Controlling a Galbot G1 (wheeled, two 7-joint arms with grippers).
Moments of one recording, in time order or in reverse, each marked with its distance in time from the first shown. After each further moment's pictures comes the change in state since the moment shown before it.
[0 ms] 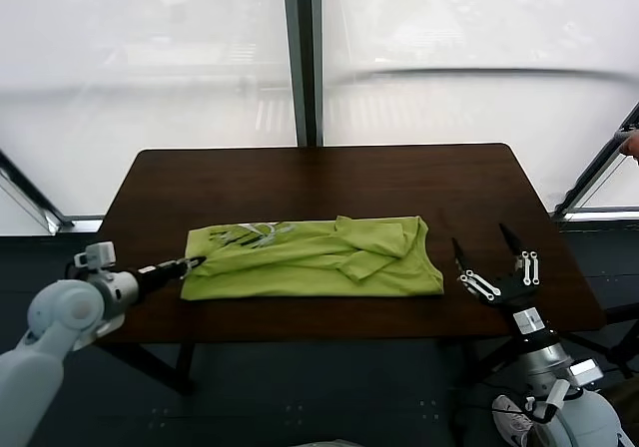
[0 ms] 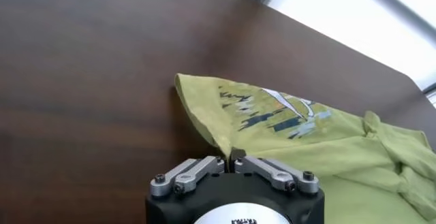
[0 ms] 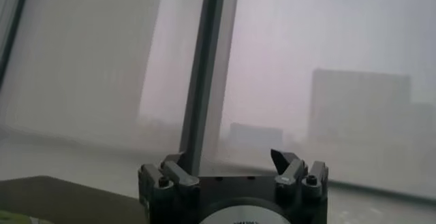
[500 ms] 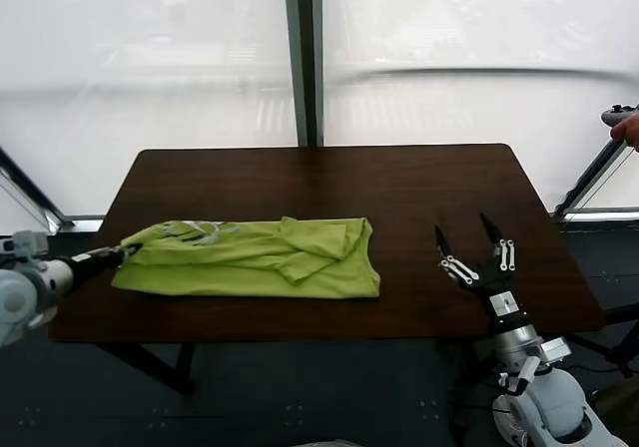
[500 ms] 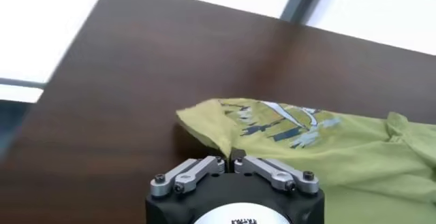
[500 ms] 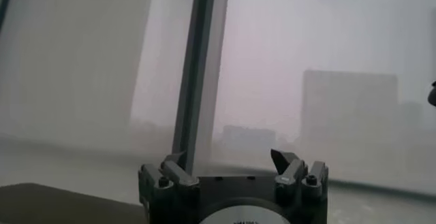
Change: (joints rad) left arm 0.082 -0.042 -0.128 -0.187 -0.145 -0.001 -0.153; right arm 0.162 0.005 -0.140 -0.064 0.003 -0.016 0.029
